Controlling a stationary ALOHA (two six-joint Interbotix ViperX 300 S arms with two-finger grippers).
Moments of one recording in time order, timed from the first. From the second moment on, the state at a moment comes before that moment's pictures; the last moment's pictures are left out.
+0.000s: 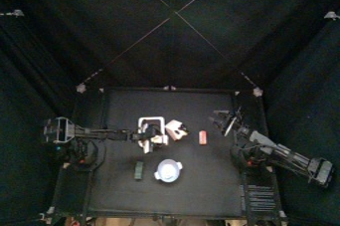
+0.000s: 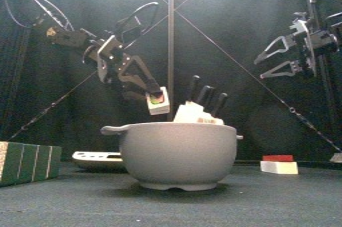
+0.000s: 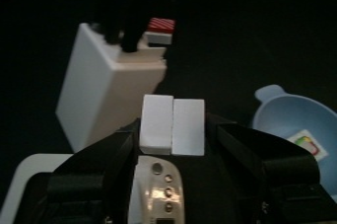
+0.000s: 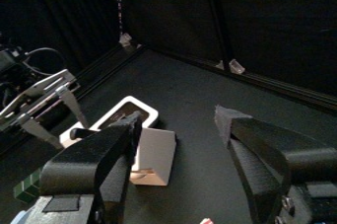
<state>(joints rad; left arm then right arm) 0.12 -0.10 0.82 0.27 -0.28 -0.24 -0.66 -0.94 1.24 -0.30 -0.22 0.65</state>
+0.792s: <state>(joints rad) -0.14 0.04 0.75 0.18 -0.28 -0.24 -0.66 -0.88 1.23 -0.30 -0.24 0.65</state>
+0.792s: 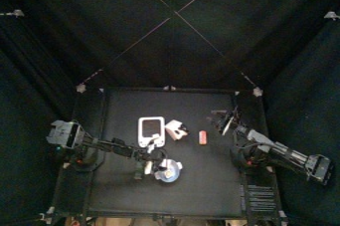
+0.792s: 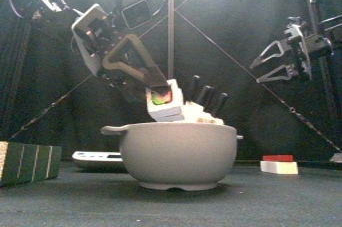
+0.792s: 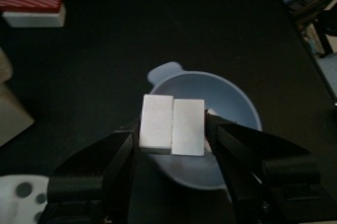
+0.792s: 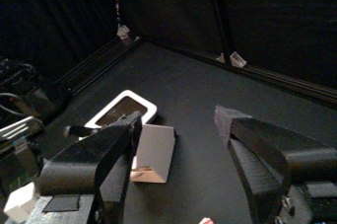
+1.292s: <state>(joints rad) -0.14 0.07 0.74 0.13 -0.28 -0.25 -0.66 -0.88 1.23 -0.30 -0.24 0.65</state>
